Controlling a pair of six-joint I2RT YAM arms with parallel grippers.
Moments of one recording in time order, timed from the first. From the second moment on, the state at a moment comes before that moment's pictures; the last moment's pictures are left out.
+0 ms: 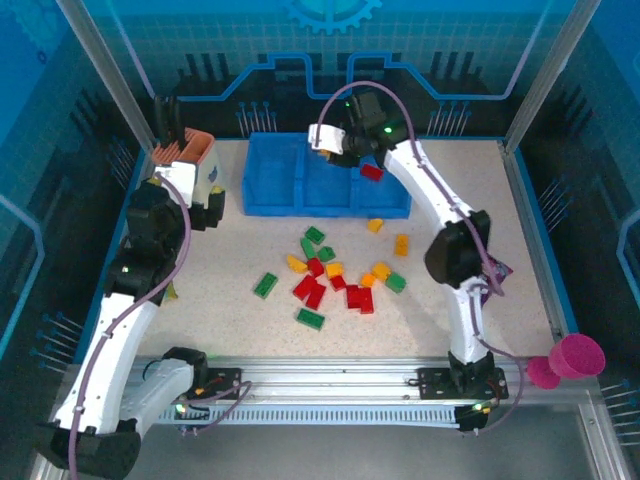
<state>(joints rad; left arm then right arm) -0.11 0.86 1.01 -0.44 -0.19 0.15 0.45 2.26 2.40 -0.90 -0.17 -1.08</state>
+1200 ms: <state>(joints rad) -0.16 0.99 1.07 -0.48 -0.15 0.16 0.45 2.66 2.53 -0.80 -0.13 -1.26</state>
